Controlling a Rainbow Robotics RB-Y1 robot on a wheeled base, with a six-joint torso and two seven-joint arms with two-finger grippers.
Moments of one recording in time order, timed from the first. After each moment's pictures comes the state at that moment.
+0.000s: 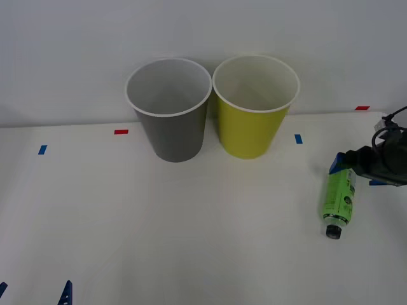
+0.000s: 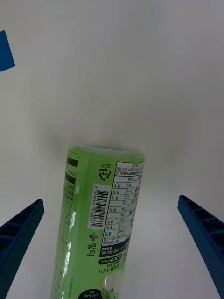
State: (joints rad) right arm -0.46 -1.03 0.37 -1.55 -1.06 1.20 1.00; left arm 1.23 0.41 -0.19 -2.22 0.26 -0.52 -1.58
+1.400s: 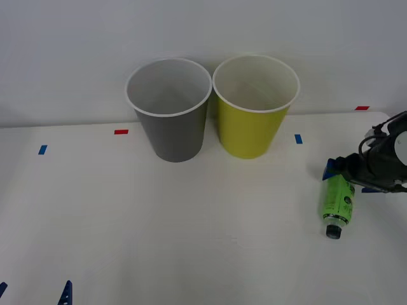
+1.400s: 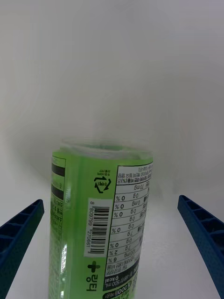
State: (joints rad) right arm -0.50 -0.98 0.46 -1.48 -1.00 1.18 0.91; left arm 1.23 0.41 -0.19 -2.22 0.26 -0.52 -1.58
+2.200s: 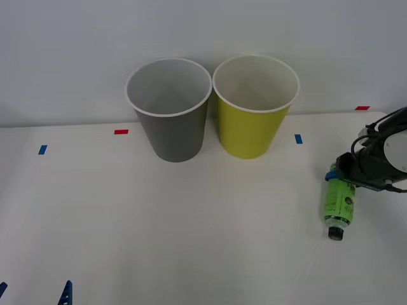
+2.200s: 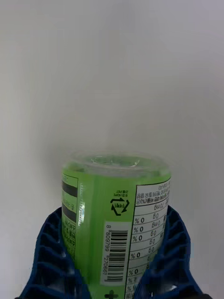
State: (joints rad) right arm -0.51 -0.94 0.46 -1.48 -0.94 1.17 0.90; left arm 1.23 0.41 -0.19 -2.22 0.26 -0.52 -1.58
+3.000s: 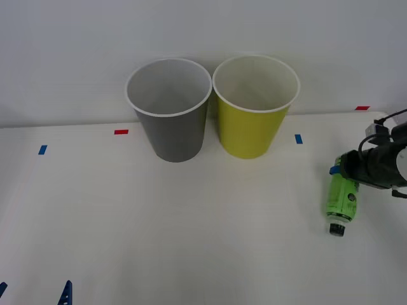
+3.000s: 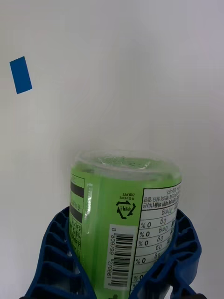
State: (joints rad) right arm -0.34 -0.91 0.28 -1.64 -0.83 1.09 0.93; left arm 1.23 0.41 -0.19 -2.22 0.26 -0.52 -1.58
